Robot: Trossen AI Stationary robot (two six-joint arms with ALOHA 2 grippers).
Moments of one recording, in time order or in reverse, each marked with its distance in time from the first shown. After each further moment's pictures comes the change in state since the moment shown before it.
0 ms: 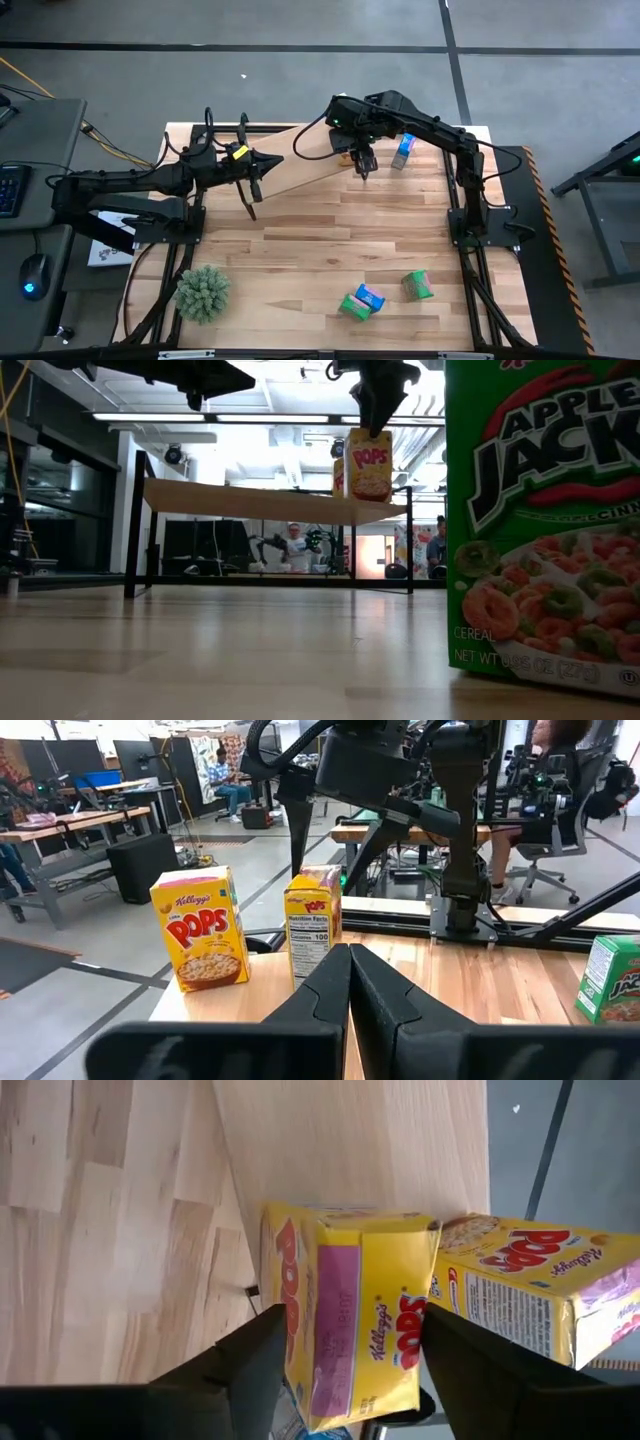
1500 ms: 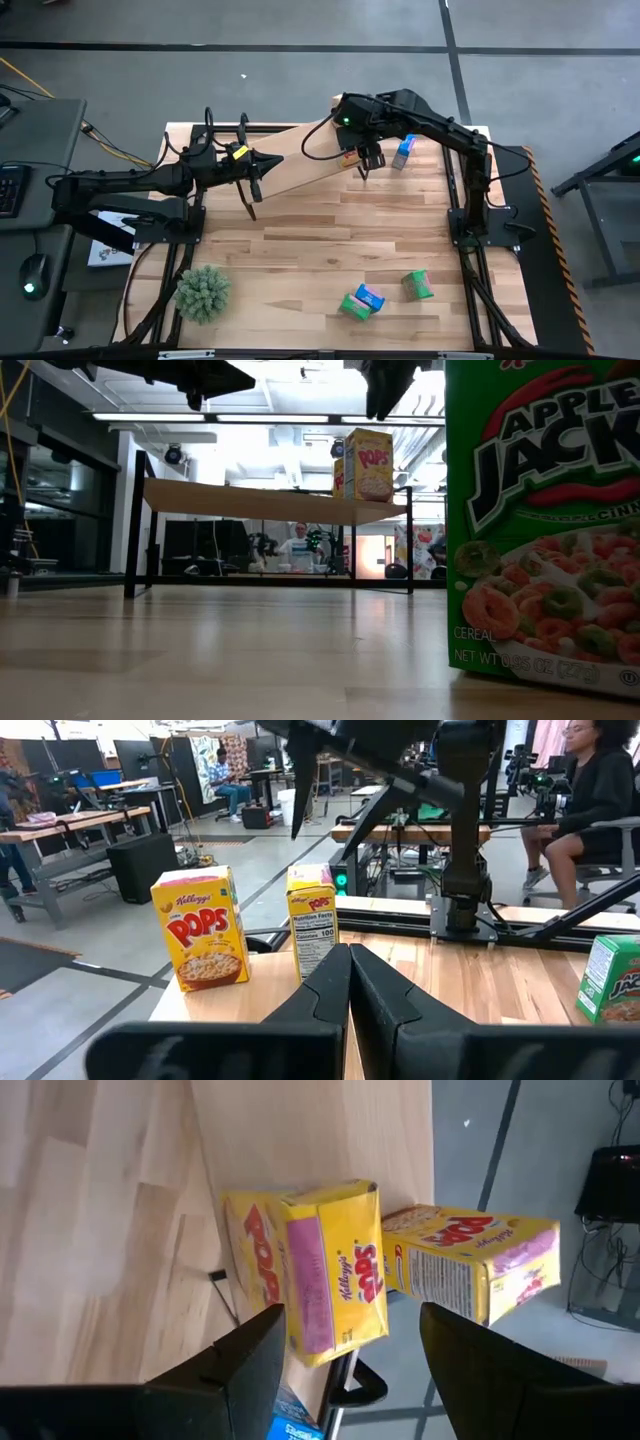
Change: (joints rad) left arm 0.000 0.000 0.000 -0.001 -0.001 0.000; right arm 0.023 -0.068 0.002 0.002 0.087 -0.046
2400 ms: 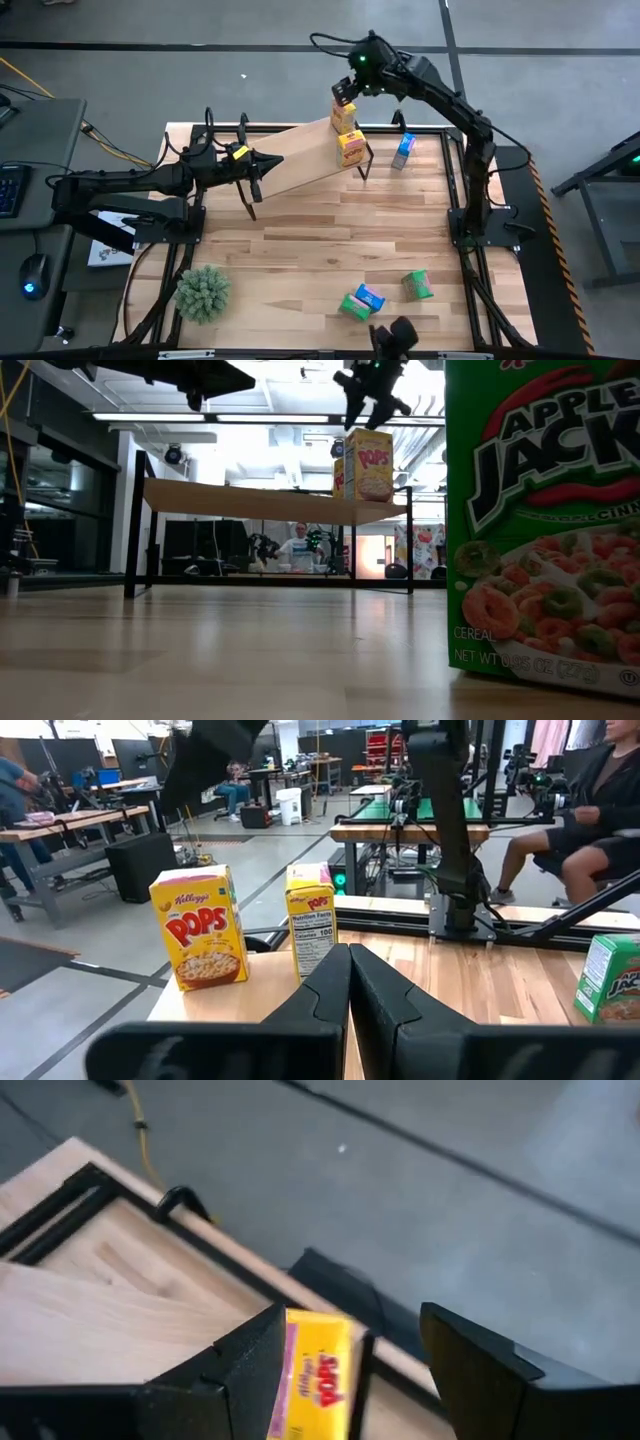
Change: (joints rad) left arm 0.000 0.000 0.000 -0.001 0.003 -0.001; right arm -0.301 0.030 0.000 0.434 -0.075 0.899
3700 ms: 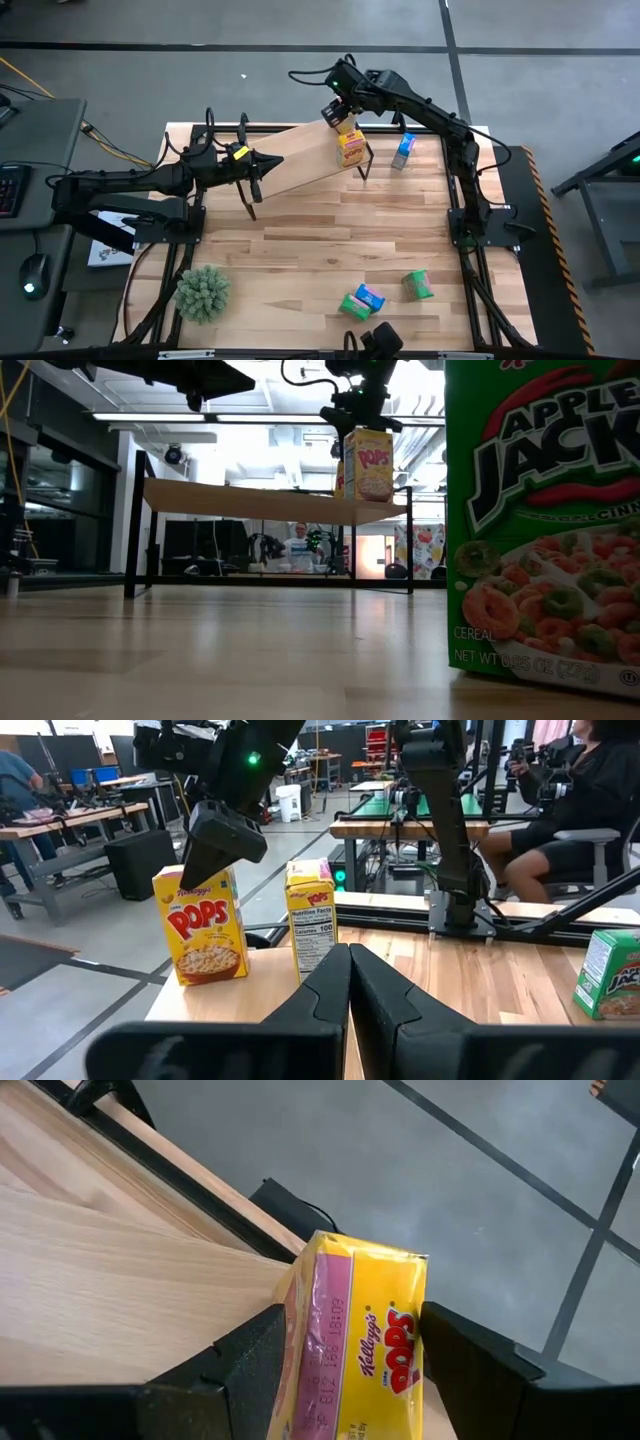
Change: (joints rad) left arm 0.000 0.000 0.000 -0.010 0.001 0.000; right arm 0.072 0.119 0.000 -0.112 0.130 0.000
